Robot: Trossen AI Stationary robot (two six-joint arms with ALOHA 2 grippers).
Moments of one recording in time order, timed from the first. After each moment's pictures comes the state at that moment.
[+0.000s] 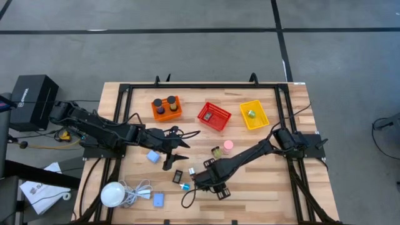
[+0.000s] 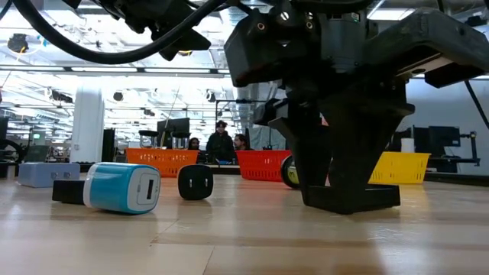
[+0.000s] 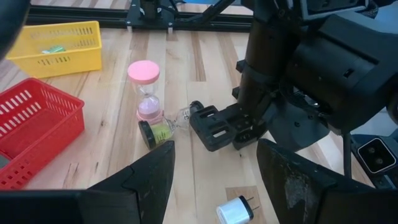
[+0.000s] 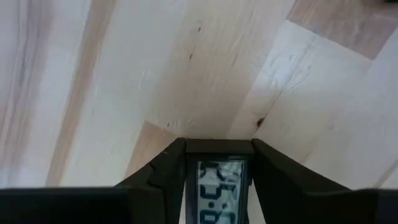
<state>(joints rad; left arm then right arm) -0.24 1.25 0.74 0.05 -0.10 -0.14 0.40 2.24 1.66 -0.92 -0.06 -0.02</state>
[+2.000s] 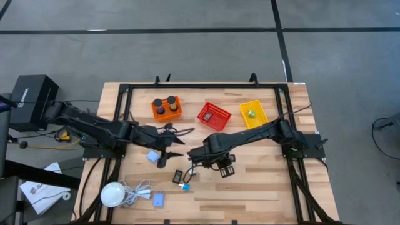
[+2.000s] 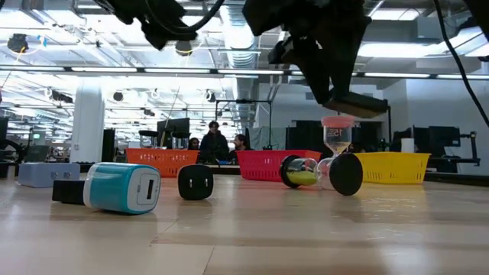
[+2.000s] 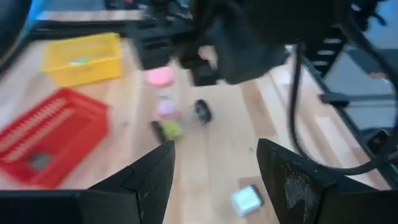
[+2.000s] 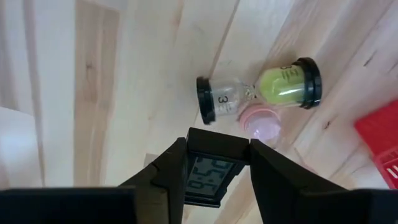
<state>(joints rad) -0.24 1.12 0.74 -0.09 -0.16 -0.08 0.24 2.18 2.03 -1.57 0.01 -0.09</state>
